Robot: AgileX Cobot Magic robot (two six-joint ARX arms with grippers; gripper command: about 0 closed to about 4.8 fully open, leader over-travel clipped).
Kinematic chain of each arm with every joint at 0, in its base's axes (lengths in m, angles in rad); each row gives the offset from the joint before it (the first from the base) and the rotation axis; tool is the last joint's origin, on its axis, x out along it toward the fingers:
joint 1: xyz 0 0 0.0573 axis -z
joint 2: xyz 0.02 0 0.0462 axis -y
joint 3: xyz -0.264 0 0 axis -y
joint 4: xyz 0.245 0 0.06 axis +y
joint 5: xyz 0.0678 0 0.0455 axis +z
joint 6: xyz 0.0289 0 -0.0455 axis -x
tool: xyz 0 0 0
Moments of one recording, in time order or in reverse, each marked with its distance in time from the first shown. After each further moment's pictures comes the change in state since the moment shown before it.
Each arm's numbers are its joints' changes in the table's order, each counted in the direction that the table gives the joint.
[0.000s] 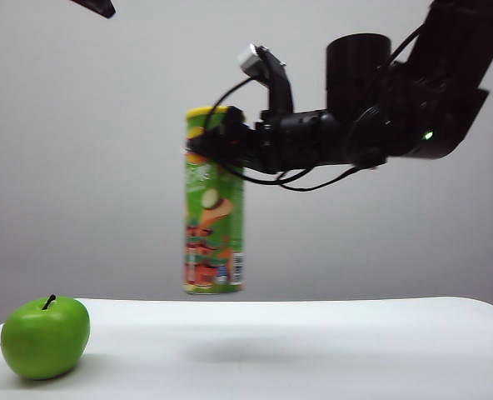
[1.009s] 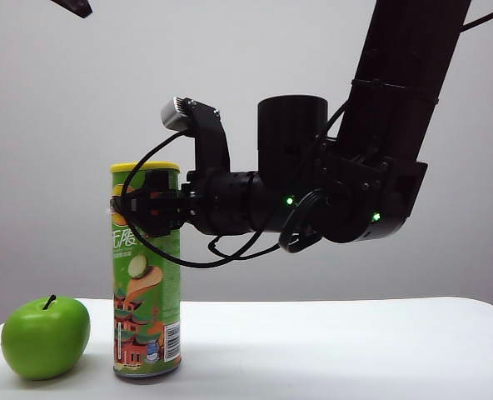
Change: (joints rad) left arm 0.000 0.040 0.000 0.179 0.003 0.001; right arm -0.175 -0.205 0.005 -0.174 -0.155 0.054
